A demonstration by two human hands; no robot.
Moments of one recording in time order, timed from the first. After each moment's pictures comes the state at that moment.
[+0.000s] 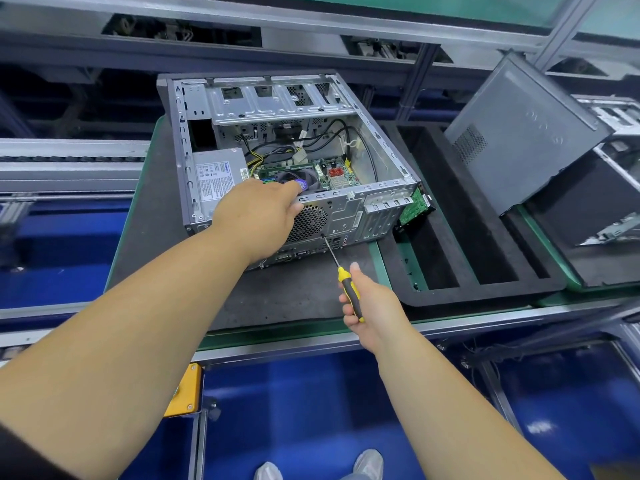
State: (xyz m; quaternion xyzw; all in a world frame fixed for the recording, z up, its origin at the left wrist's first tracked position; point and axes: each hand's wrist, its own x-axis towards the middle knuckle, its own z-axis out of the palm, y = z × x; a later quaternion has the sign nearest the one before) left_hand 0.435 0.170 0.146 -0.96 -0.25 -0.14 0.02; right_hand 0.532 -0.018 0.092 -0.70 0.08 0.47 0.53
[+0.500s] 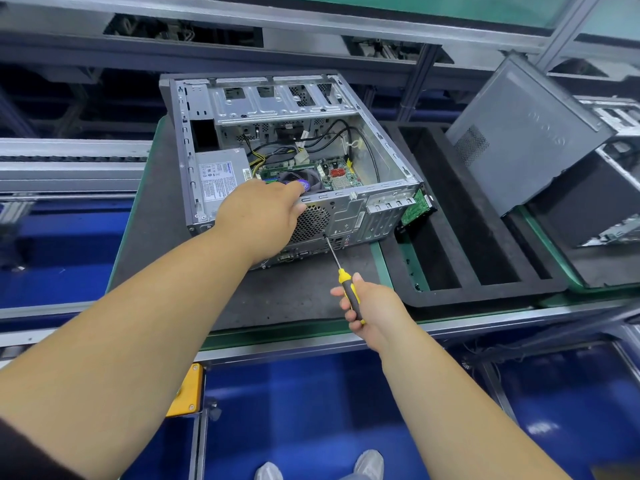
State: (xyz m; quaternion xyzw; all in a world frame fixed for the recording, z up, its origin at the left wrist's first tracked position) left_hand 0.435 0.169 0.146 -0.96 -0.26 -0.15 0.01; right_hand 0.537 -0.015 0.088 -0.74 0.05 0.50 0.45
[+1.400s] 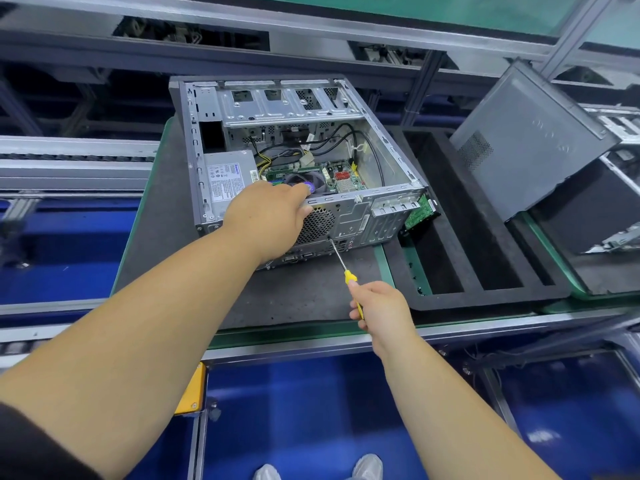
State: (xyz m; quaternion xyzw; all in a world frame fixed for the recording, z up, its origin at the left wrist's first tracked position) left_hand 0.434 0.166 0.151 -0.96 -0.27 -0.12 0.00; right_hand 0.533 -0.023 0.080 -0.81 -0.05 0.37 0.46
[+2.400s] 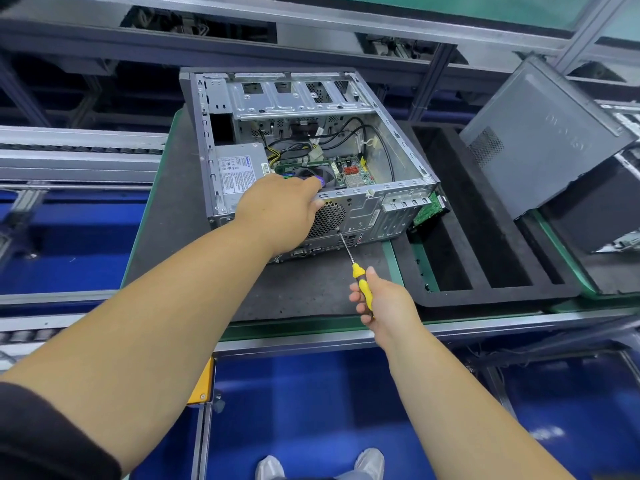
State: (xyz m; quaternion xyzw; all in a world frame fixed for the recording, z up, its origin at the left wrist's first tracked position) left_hand 0.434 0.167 0.149 -0.96 -0.26 -0.13 0.00; right_hand 0.530 -0.014 0.085 -0.77 0.03 0.42 0.47
